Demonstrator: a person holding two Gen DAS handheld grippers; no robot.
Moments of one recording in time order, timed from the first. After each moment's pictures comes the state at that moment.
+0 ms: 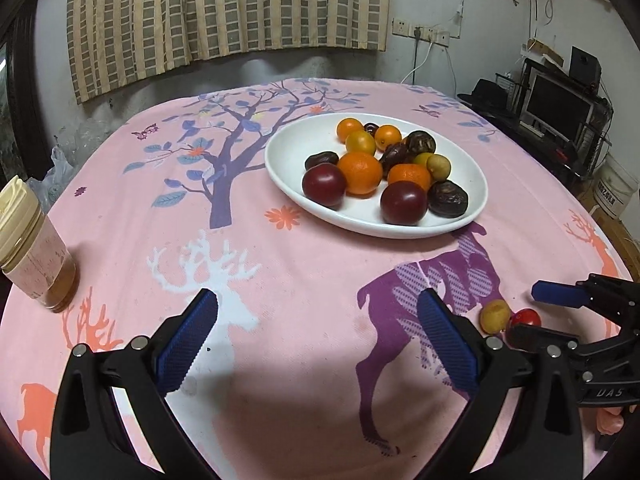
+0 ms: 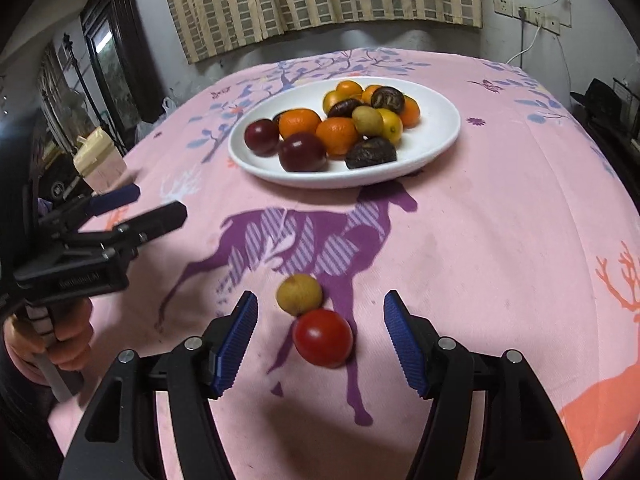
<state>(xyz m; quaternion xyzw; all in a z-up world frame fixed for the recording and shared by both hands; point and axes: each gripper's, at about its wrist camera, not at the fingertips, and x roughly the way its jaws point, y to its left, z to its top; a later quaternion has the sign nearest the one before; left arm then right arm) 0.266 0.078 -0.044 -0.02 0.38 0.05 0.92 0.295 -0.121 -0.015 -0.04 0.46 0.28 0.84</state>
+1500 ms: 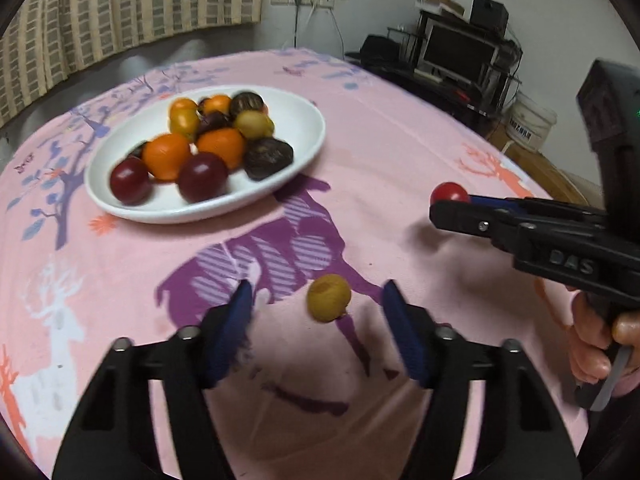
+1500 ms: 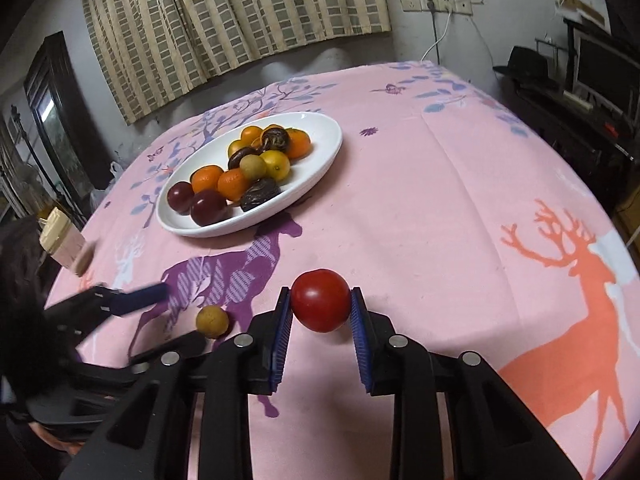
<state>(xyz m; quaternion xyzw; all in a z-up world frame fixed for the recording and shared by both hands) 0.286 -0.022 -0.067 0.02 0.43 -0.14 0.89 0.309 -0.187 -0.003 0.04 0.44 0.18 0.88</state>
